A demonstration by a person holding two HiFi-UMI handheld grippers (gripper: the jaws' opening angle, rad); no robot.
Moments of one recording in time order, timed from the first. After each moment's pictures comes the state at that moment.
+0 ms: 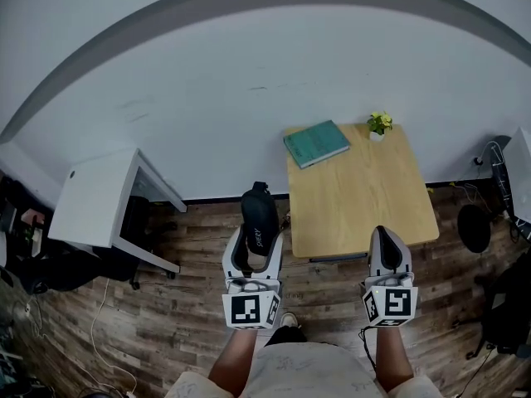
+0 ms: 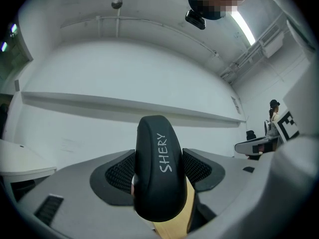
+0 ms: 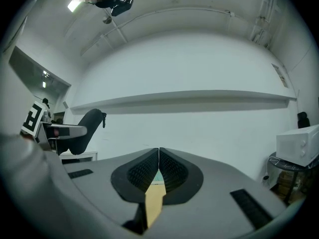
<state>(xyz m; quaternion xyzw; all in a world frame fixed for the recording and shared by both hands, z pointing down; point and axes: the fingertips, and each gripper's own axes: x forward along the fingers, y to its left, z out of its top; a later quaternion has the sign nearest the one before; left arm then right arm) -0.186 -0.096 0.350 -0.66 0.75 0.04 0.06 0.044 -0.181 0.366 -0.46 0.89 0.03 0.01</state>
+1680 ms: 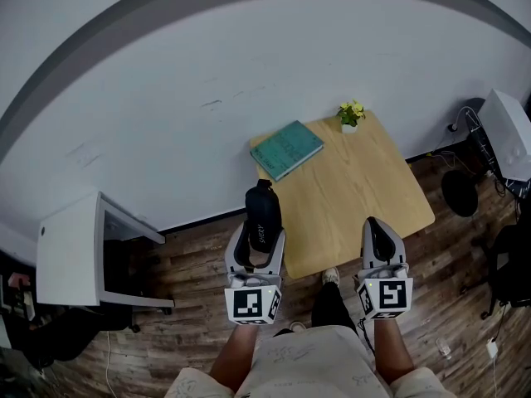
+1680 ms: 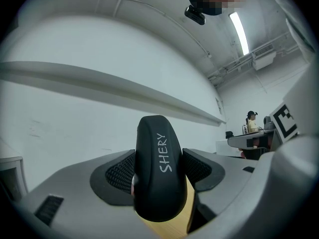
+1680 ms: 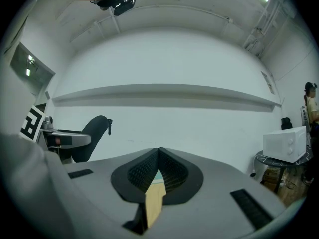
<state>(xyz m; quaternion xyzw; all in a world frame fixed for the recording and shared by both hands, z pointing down) -0.201 -0.222 0.399 -0.75 0.66 0.02 0.03 0.016 -0.251 0.394 -0.54 0.84 0.03 -0.01</state>
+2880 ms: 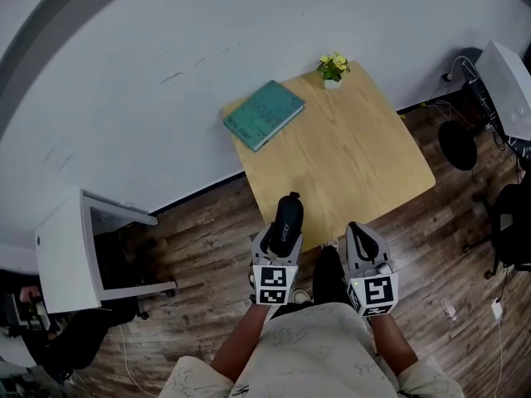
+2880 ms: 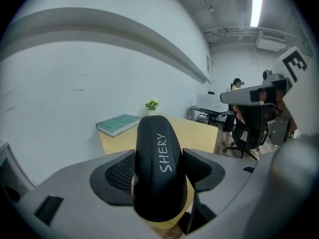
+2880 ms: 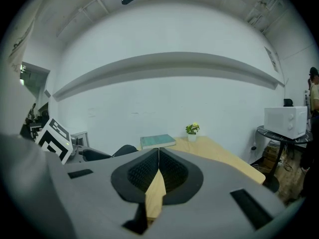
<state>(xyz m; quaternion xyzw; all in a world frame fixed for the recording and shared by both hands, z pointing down) -0.125 -0.239 0.615 -0.79 0.56 -0.22 -0.14 0.023 -0.237 0.518 -0.52 0.85 -0.08 -0.11</state>
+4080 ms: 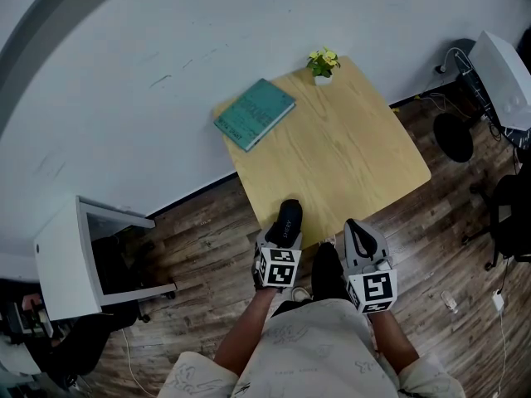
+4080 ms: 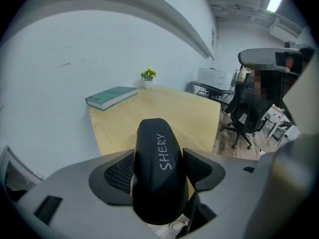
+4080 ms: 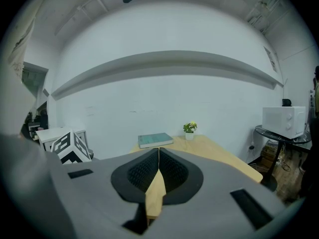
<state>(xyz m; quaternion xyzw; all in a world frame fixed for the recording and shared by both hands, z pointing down) -0.113 -0.240 0.692 -0.75 0.51 -0.35 -0.22 0.036 -0.239 0.524 -0.52 0.84 -0.08 -0.11</state>
